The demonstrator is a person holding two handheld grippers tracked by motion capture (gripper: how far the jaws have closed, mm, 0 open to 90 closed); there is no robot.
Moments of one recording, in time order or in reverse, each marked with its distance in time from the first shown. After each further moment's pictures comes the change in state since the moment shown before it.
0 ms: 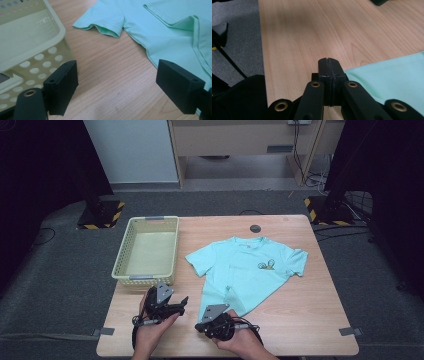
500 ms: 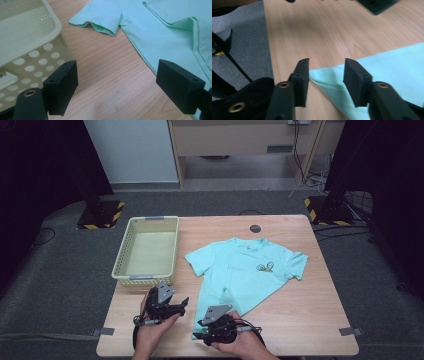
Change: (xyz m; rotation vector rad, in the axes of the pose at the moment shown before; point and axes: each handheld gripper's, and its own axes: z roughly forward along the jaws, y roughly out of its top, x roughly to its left) left arm -0.001 -0.004 0.006 0.026 -0.007 0.008; right arm 0.004 0.000 -0.010 -0.026 0.003 0.036
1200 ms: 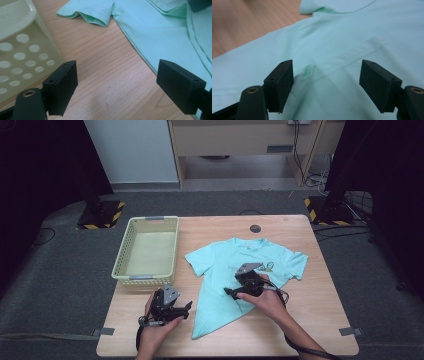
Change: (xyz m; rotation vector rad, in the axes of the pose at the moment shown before) left arm -0.009 -0.005 0.010 0.041 -0.021 0.018; right arm -0.157 -0.020 -0.030 0.004 -0.253 0.186
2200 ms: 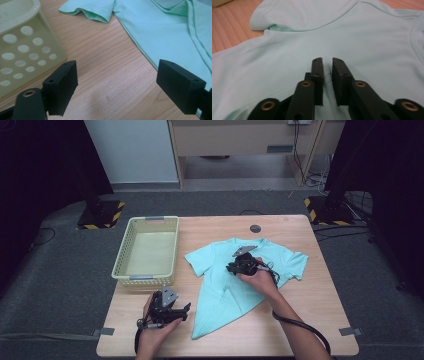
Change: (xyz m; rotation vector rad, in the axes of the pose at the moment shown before) left arm 0.000 -0.005 -0.005 0.003 0.010 -0.007; right arm -0.055 0.026 0.044 -0.001 -0.039 -0.009
